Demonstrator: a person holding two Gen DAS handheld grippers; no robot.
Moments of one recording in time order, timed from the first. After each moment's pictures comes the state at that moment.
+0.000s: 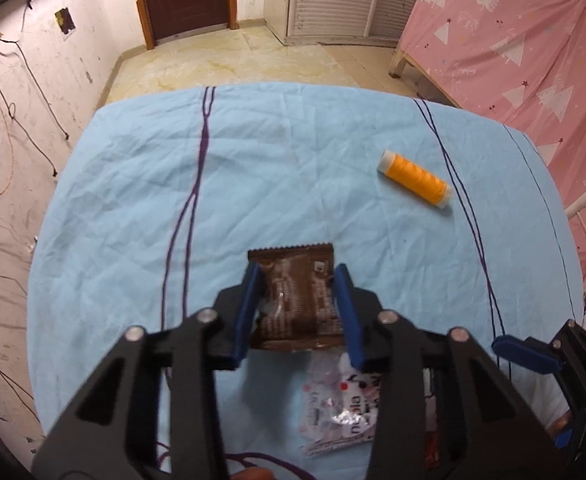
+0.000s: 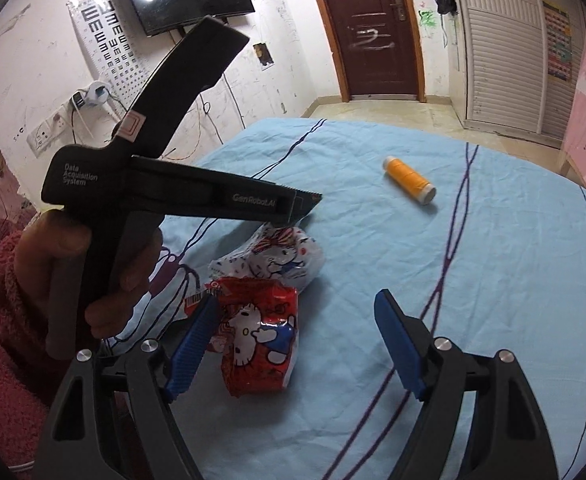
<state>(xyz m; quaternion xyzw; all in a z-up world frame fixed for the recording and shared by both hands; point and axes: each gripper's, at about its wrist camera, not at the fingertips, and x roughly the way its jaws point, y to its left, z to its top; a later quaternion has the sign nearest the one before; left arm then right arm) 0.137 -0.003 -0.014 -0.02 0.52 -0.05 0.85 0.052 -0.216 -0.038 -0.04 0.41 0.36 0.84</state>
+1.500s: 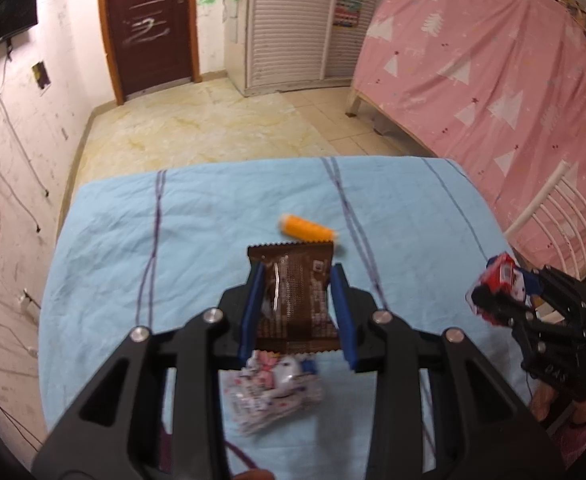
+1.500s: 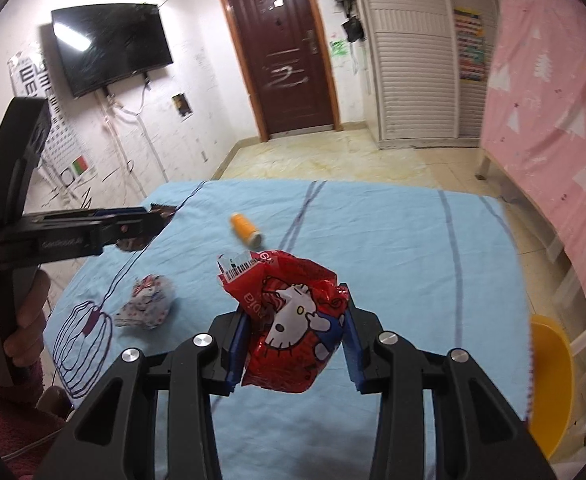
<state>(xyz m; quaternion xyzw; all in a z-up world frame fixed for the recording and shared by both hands) 0.105 -0.049 0.055 0.00 0.44 -0.11 0.89 0.070 -0.344 0.000 0.01 0.35 0.22 0.91</state>
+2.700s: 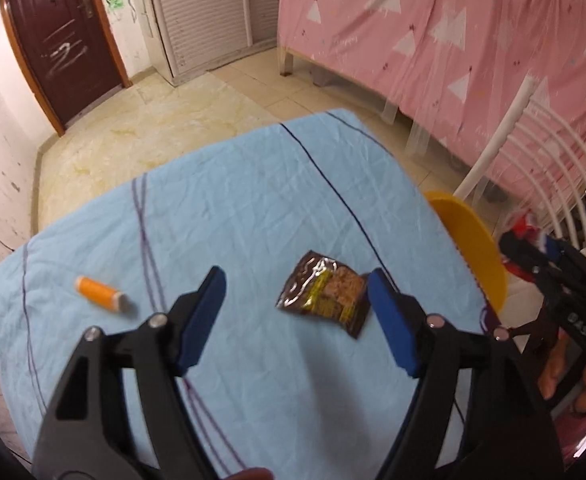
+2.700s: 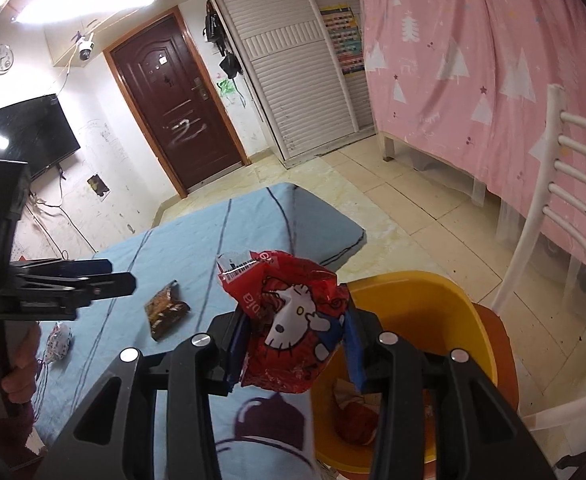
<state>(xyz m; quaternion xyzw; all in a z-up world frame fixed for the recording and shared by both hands) 0.149 -0.239 0.015 0.11 0.49 -0.19 0.84 0.053 -0.543 -0.037 0.14 0.33 0.07 0.93</state>
